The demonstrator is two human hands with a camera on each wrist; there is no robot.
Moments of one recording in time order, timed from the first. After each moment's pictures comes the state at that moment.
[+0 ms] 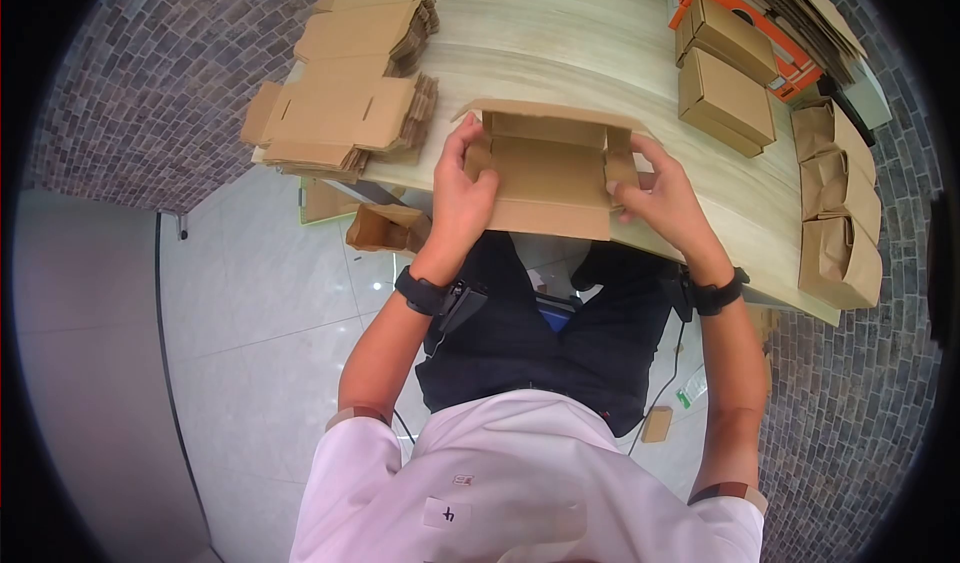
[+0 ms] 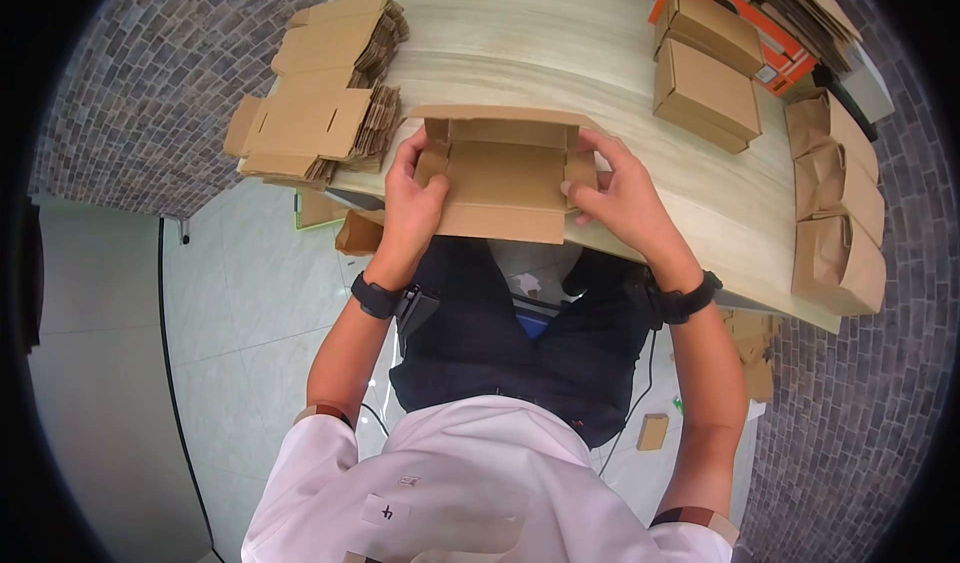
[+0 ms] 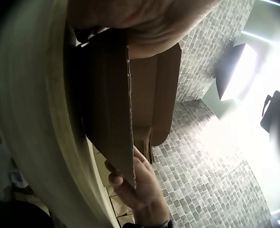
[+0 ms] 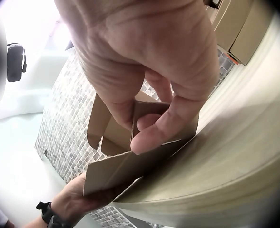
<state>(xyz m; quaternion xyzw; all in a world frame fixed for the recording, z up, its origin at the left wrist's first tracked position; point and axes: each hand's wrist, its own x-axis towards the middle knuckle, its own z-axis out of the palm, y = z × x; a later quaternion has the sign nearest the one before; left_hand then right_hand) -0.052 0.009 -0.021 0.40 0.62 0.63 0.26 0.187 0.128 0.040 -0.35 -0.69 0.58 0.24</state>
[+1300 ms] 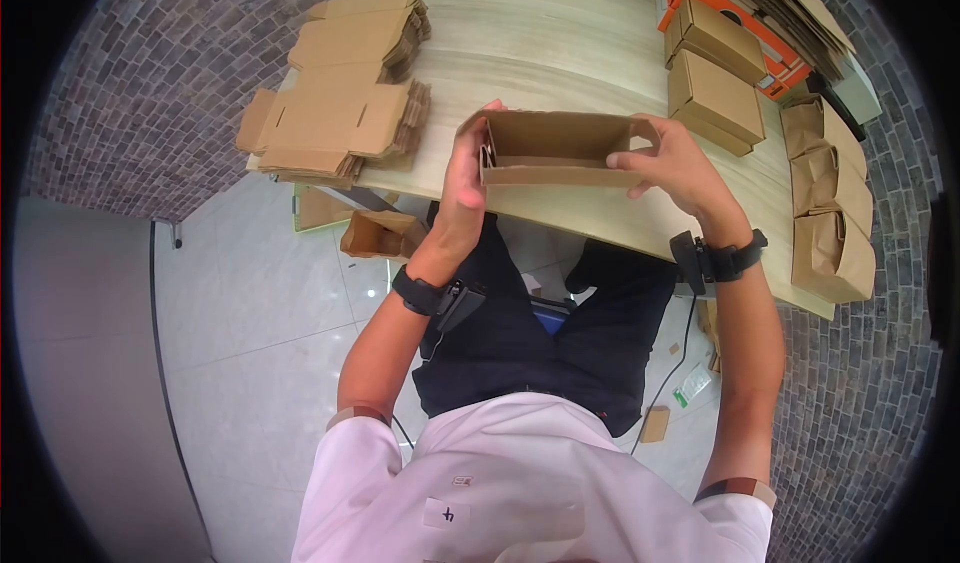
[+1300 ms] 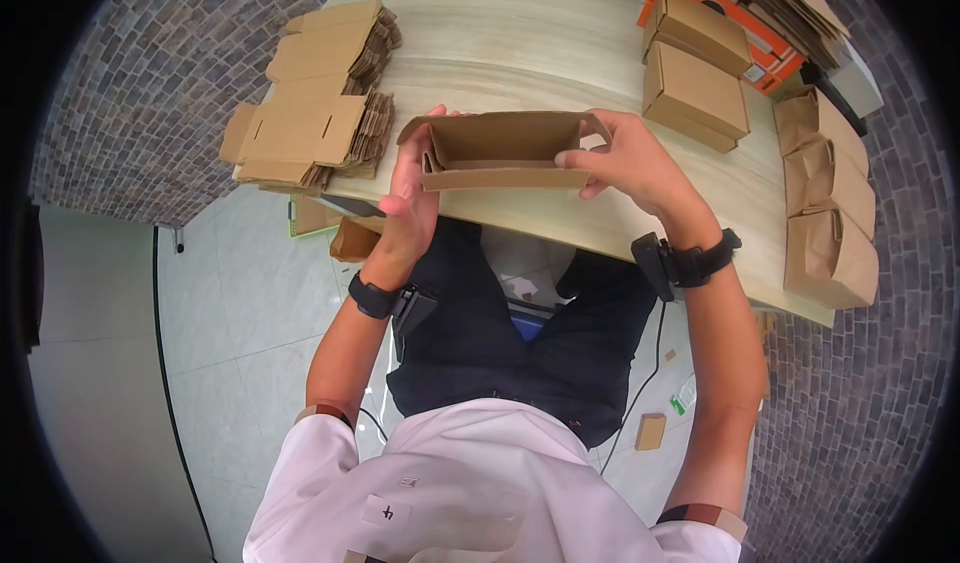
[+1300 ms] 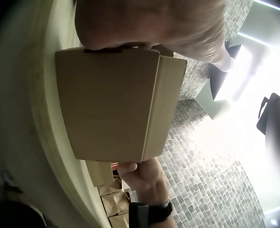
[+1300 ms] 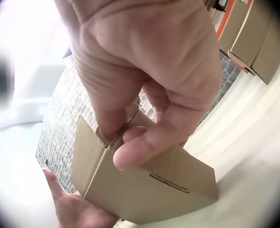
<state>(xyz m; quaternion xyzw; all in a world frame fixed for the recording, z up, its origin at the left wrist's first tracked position) -0.037 0.015 0.005 0.44 0.30 0.74 0.40 0.178 0.157 0.091 -0.36 -0.72 0.58 0.15</state>
